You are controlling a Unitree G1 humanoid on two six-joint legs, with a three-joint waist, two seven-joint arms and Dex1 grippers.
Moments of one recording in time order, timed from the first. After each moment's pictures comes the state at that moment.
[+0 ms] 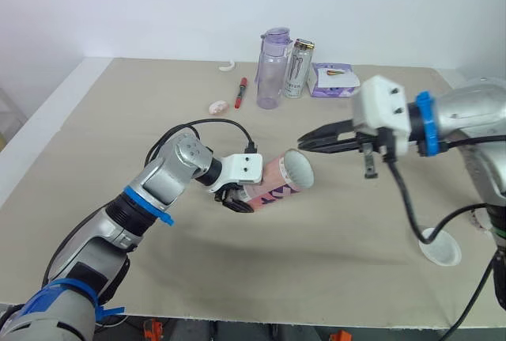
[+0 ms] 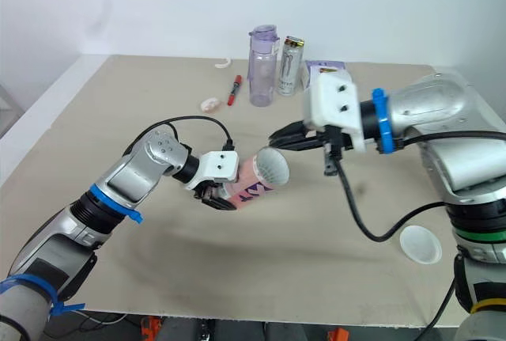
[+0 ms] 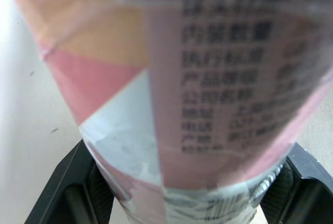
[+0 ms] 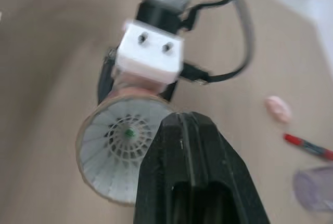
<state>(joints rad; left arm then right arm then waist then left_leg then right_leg) -0.87 0.48 -0.54 0.11 0.08 0.48 -1.30 -0.86 -0.96 0.25 -0.25 0.36 0.42 1.28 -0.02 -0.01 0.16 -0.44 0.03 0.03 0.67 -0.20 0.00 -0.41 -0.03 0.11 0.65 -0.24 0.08</state>
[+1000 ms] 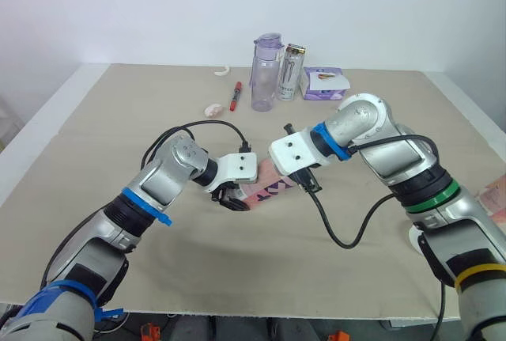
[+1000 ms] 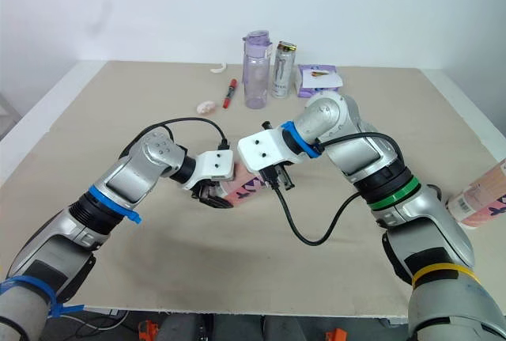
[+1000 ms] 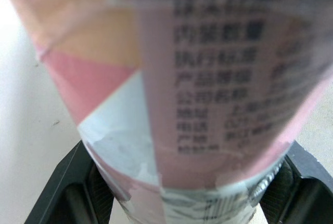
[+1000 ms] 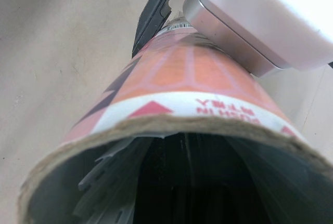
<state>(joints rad) -0.86 0.48 -0.53 0.13 0.09 0.50 -1.27 -1.03 -0.68 0.52 0.09 -0.05 0.12 1.49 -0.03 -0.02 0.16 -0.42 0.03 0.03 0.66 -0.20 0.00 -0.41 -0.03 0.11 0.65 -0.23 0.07</state>
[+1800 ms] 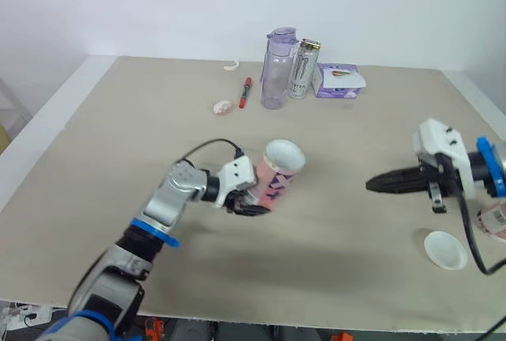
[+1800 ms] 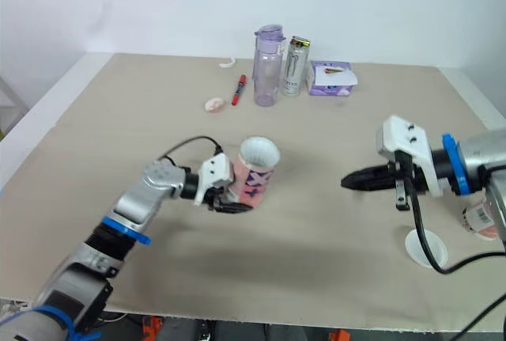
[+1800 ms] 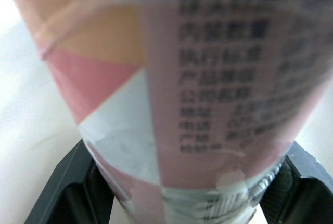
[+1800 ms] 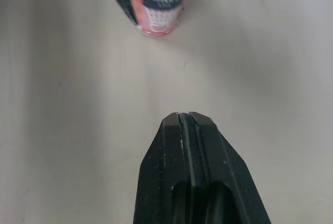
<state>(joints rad) -0.62 0.25 -0.34 0.22 -0.11 0.28 -1.14 -0.36 -1.16 -0.17 -0.17 0.36 0.57 1.47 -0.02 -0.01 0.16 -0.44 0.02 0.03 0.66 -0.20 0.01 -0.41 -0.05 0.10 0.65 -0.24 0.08</state>
